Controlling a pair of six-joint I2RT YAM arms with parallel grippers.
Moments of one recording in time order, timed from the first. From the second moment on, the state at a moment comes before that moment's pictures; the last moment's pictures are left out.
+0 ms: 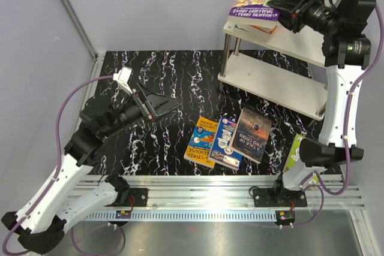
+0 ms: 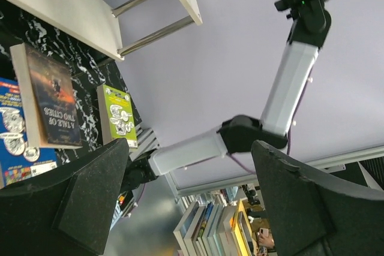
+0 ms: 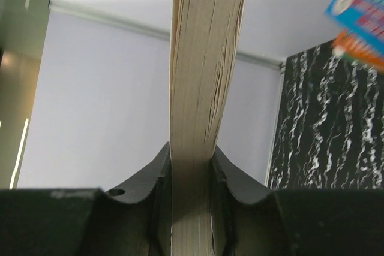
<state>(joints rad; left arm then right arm) -0.63 0.79 1.05 -0.23 0.37 -1.14 -0.07 1.63 2.27 -0.63 -0.78 1.21</state>
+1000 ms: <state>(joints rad) -0.63 0.63 1.02 -0.49 0.21 -1.11 -0.16 1.96 2.34 -0.55 -0.63 1.22</state>
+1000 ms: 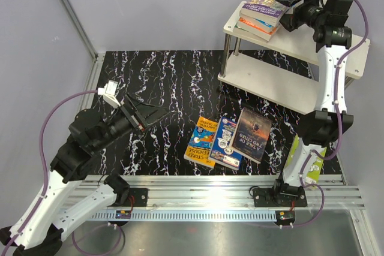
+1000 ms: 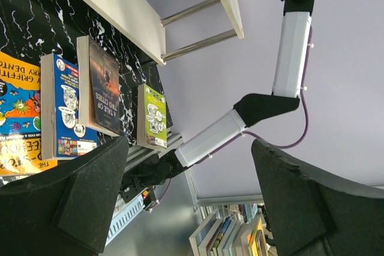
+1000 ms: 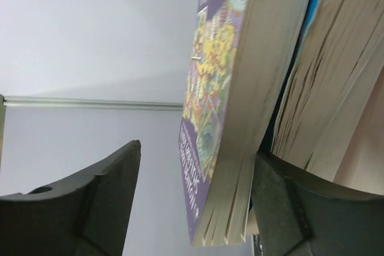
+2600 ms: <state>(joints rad) -0.63 0.75 1.02 -0.48 0.23 -1.06 -0.16 1.79 2.25 -0.86 -0.71 0.83</state>
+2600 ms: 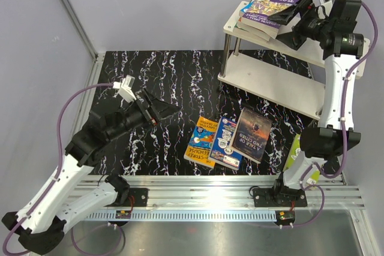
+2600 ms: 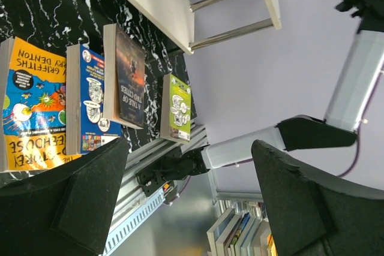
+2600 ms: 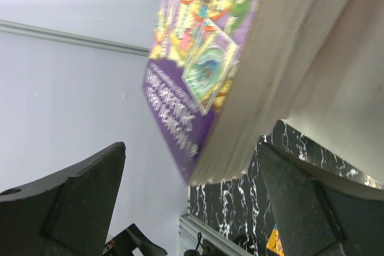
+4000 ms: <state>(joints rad) -0.62 0.74 1.02 -0.49 0.27 -1.04 -0.19 1.61 2.17 -0.75 -0.69 0.84</state>
